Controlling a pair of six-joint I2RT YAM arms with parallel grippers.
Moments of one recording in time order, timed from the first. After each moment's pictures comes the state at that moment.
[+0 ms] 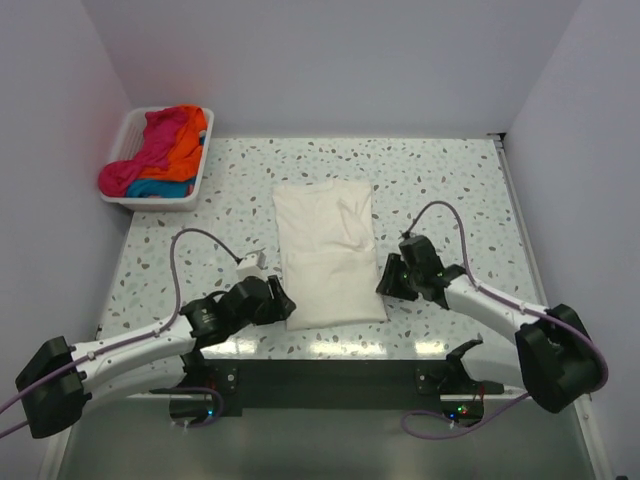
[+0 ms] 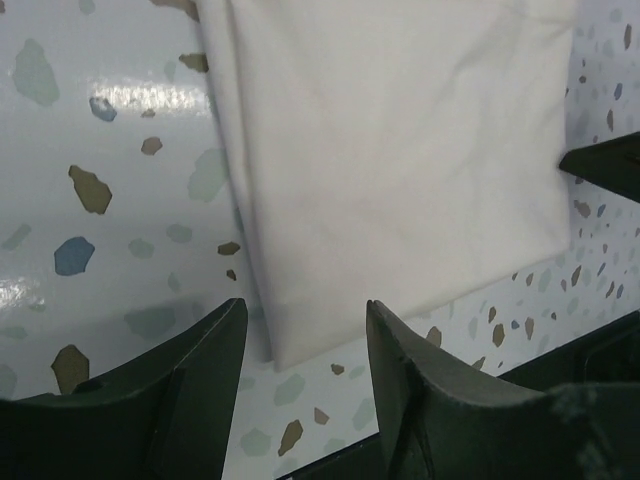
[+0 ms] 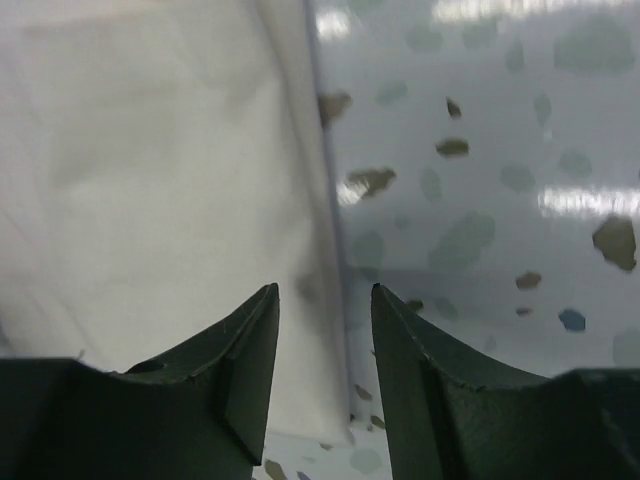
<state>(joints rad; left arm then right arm) -0.94 0.89 0.38 -0.25 -0.28 -1.00 0.49 1.25 0.59 -0.25 -0.01 0.68</state>
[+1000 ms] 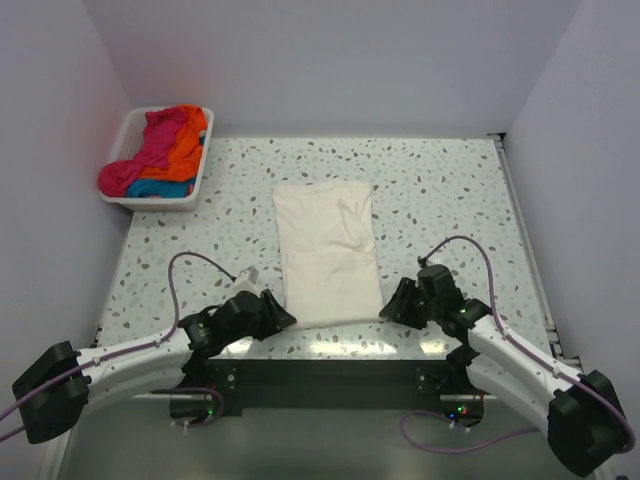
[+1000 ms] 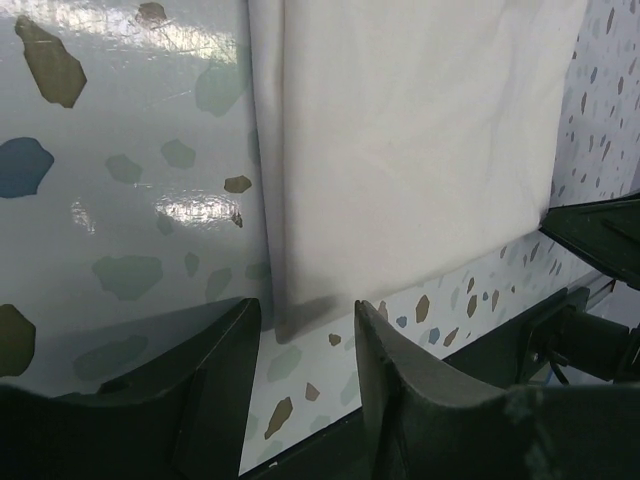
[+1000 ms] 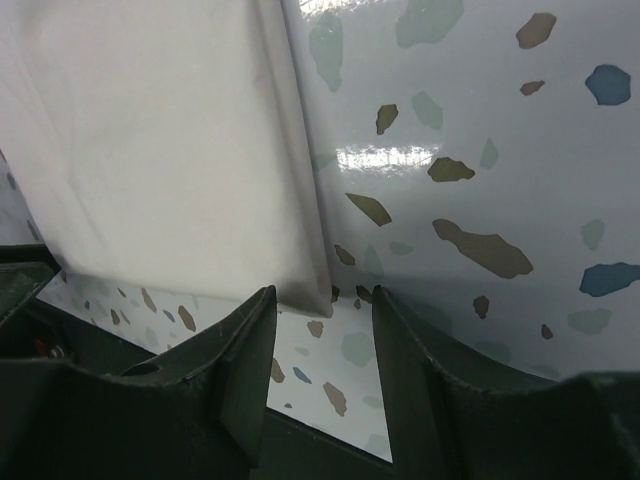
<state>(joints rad) -0.94 0.83 0.16 -0.06 -0.13 -1.20 0.50 0.82 0.28 -0.37 -0.16 0.85</state>
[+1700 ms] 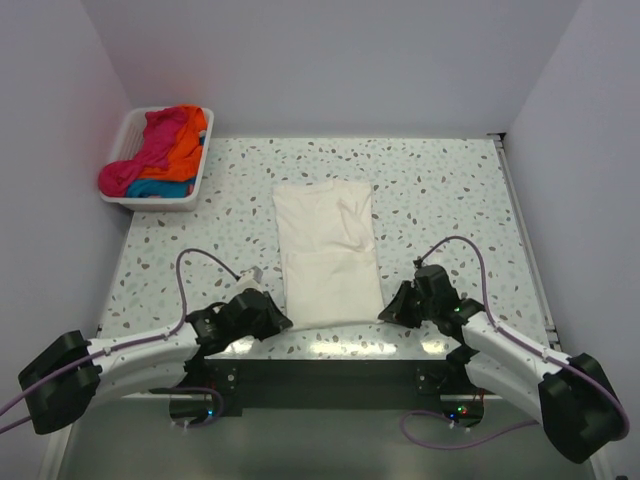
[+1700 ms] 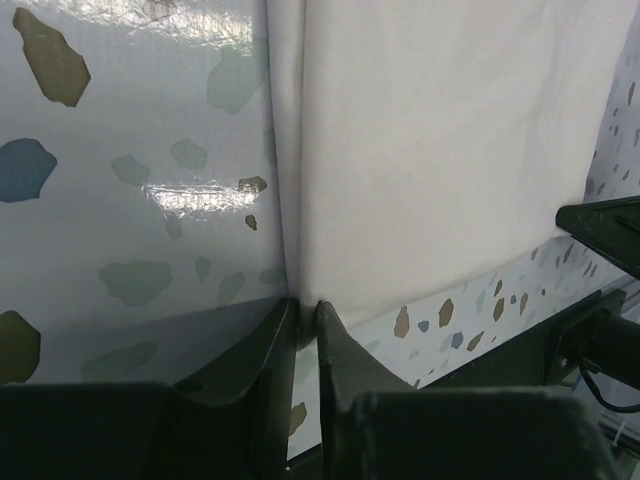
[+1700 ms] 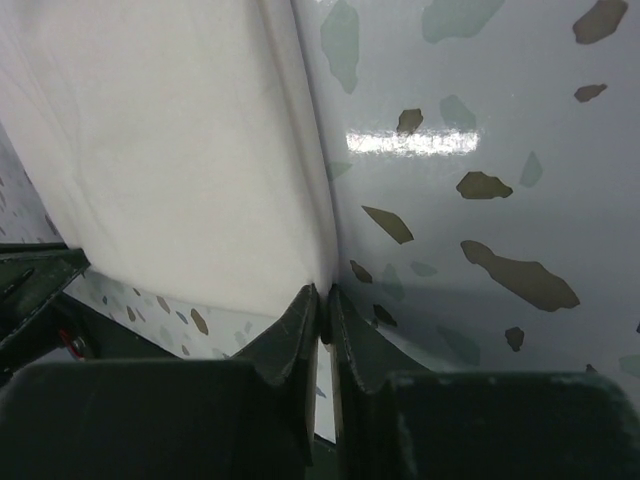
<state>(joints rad) -0.94 0.92 0.19 -0.07 -0.13 -1.19 0.50 0.92 0.24 -0.22 -0.23 0.90</state>
